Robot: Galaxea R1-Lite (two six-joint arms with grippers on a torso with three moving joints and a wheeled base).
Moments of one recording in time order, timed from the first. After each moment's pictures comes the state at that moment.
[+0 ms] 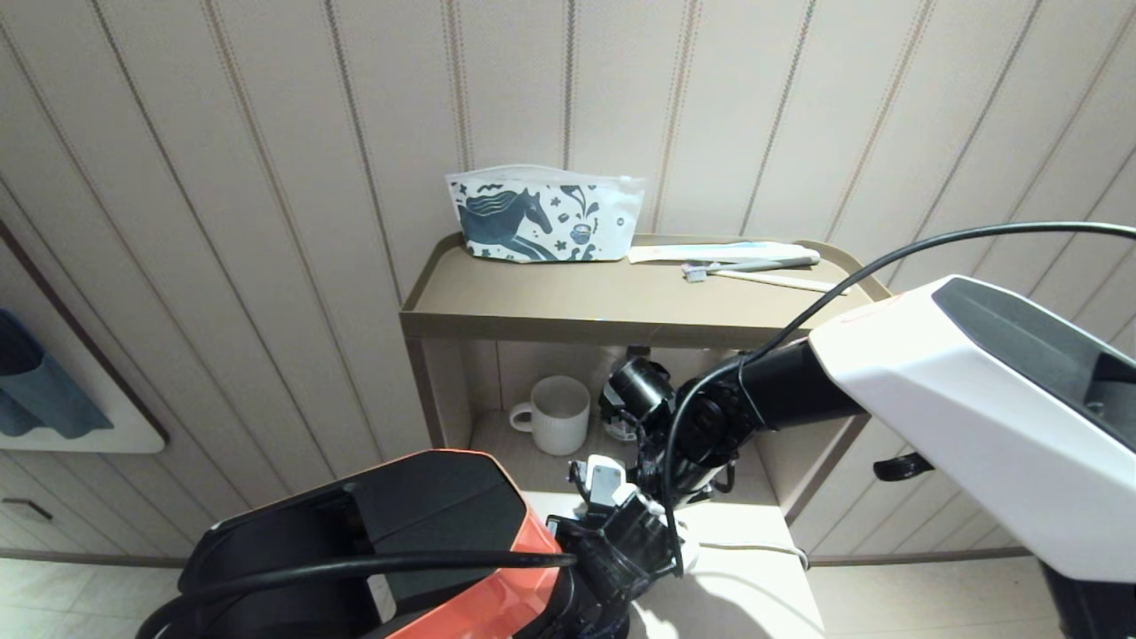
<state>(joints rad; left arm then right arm) -1.00 2.49 -1.26 -0.39 0.62 -0.51 0.62 2.24 -1.50 0.39 -0.06 0.31</state>
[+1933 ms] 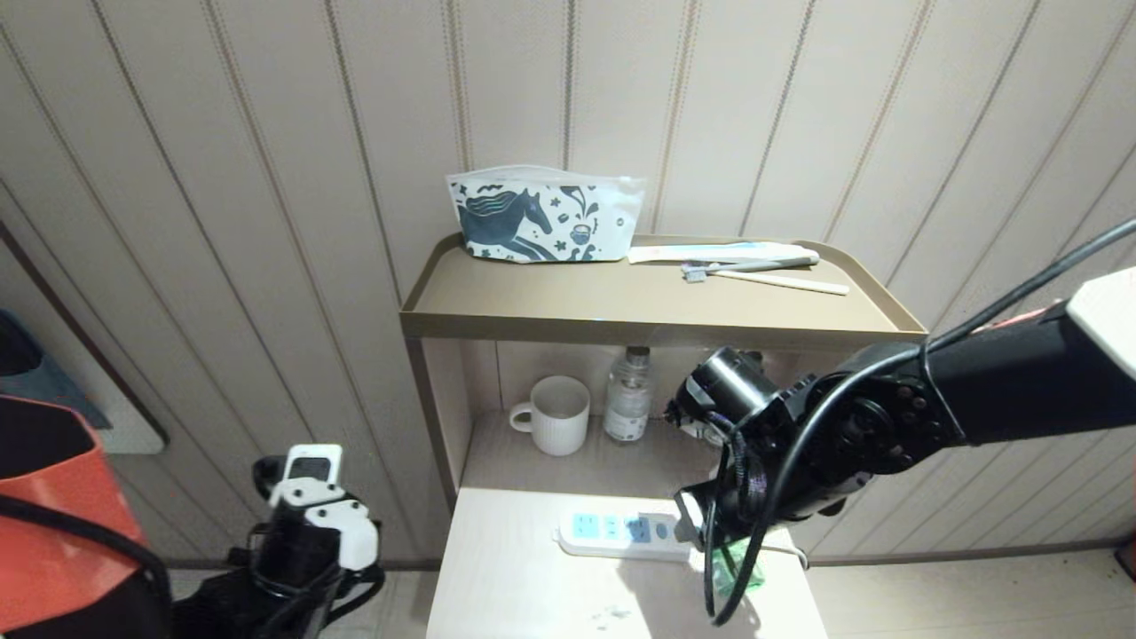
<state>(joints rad) -0.60 1.93 -0.21 -1.07 0.70 -0.29 0.59 1.91 -1.18 0.40 -0.07 0.30</state>
